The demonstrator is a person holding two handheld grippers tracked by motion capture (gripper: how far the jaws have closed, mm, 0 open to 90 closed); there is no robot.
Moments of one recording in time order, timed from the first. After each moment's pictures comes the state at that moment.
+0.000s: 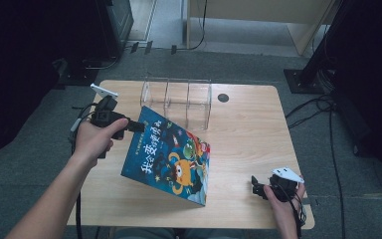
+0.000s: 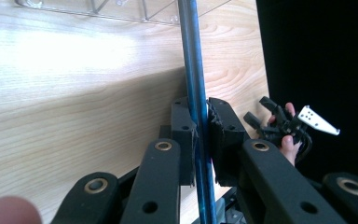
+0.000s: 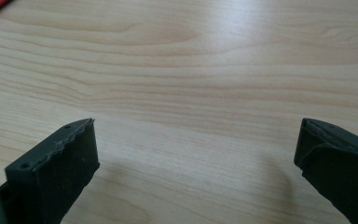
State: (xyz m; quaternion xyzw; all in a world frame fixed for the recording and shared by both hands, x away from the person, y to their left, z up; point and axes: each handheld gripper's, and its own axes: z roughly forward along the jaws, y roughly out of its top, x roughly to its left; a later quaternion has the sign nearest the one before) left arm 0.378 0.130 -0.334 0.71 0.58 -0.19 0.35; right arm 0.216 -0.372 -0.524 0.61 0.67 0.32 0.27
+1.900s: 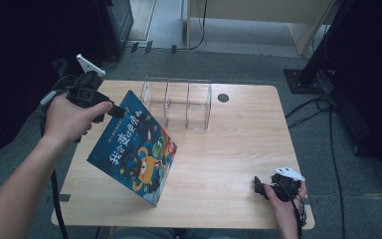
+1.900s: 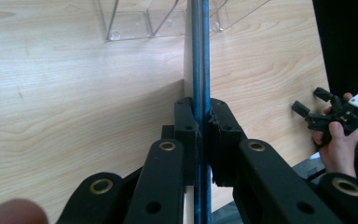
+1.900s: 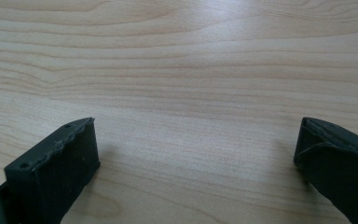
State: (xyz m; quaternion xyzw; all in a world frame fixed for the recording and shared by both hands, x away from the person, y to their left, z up) left arm 0.372 0.138 -0.245 0.77 0.58 -0.06 0.25; right arm 0.218 -0.377 -0.526 0.64 0.67 0.29 0.26
